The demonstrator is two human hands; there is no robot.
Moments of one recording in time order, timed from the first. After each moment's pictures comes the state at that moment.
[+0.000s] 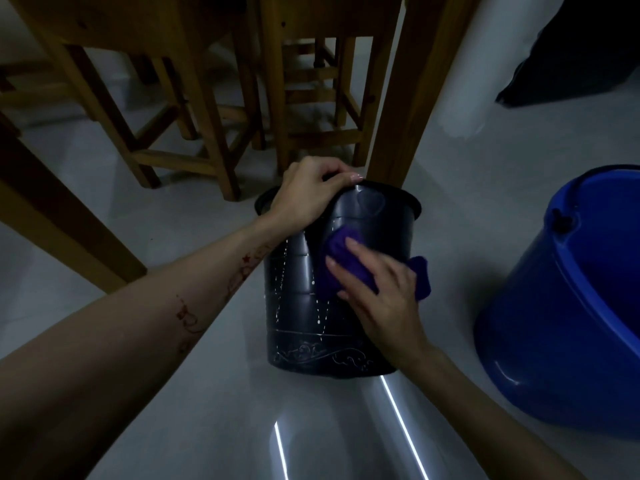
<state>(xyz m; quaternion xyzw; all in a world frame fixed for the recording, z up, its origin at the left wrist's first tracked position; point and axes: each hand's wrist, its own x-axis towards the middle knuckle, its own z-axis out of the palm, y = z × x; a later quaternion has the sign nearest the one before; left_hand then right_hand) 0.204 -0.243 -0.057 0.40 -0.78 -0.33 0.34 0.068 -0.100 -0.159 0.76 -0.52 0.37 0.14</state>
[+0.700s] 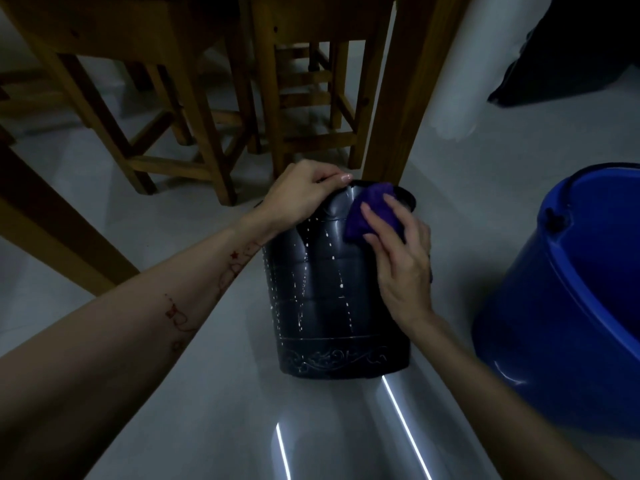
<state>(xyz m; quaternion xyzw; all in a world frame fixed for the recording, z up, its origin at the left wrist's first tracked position) 0.206 -0.247 -0.046 0.41 -0.79 -0.37 0.26 0.049 -0.137 -0.134 0.65 -0.60 0.46 0.06</state>
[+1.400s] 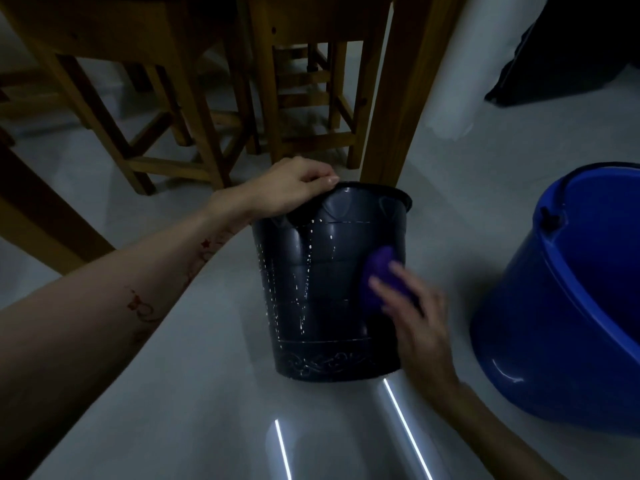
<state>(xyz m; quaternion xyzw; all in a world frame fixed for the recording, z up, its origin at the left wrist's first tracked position) 0.223 -0.253 -0.022 0.39 -0.86 -0.31 0.13 0.035 -0.058 -0.169 0.70 -0.56 0.42 0.09</state>
